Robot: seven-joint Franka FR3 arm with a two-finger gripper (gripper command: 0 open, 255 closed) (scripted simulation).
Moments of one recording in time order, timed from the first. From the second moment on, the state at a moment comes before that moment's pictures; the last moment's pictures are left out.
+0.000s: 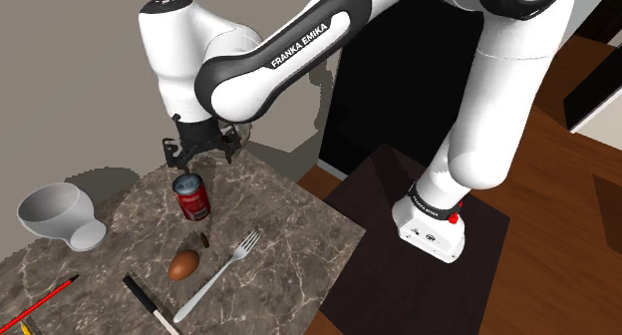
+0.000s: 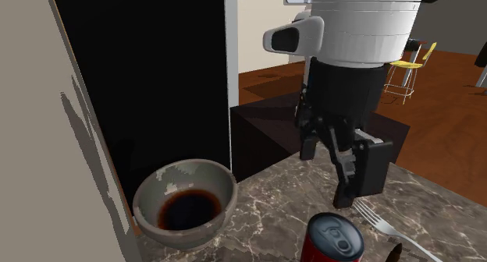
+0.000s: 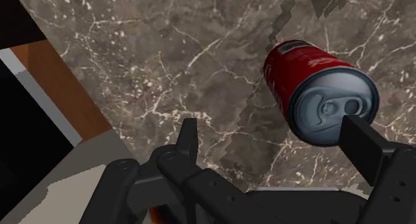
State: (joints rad) arm 0.19 0.29 0.58 -1.98 -0.20 2.21 1.20
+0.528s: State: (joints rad) arm 0.30 0.50 0.53 -1.80 -0.31 2.22 1.32
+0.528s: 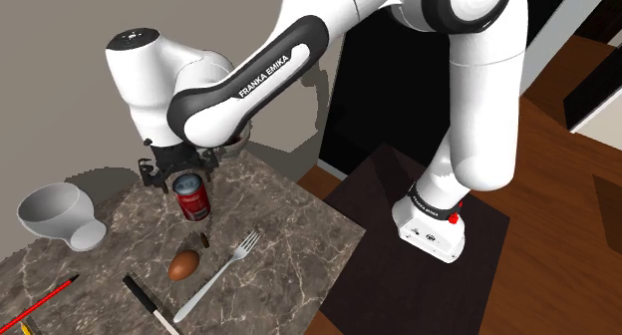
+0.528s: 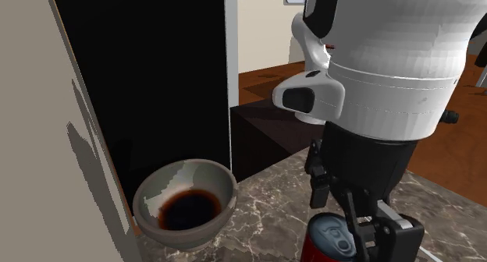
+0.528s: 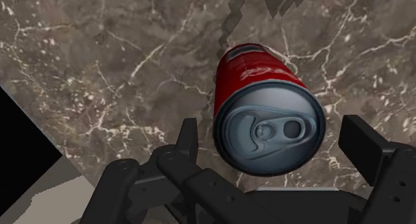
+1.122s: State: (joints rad) arm 0.31 0.54 0.52 -1.81 -0.34 2.26 1.33
